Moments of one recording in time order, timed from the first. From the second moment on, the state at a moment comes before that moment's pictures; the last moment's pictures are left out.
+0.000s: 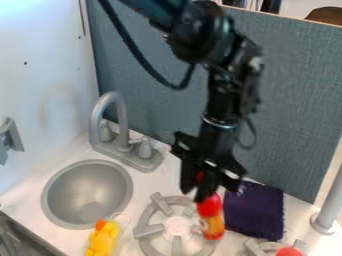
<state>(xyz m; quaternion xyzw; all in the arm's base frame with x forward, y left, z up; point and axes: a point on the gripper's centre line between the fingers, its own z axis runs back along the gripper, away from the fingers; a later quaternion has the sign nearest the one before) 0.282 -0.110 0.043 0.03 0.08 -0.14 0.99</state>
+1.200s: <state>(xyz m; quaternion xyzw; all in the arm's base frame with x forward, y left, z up) 0.259 -0.126 -0.024 0.13 0.14 -0.15 0.97</state>
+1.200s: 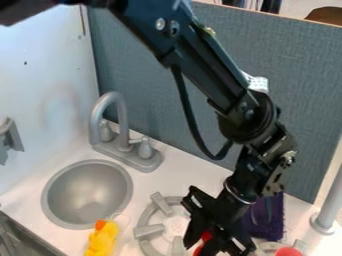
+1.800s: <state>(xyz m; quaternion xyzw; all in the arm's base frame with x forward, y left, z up) 0.252 -0.109 -0.021 0.08 0.15 -0.13 0.98</state>
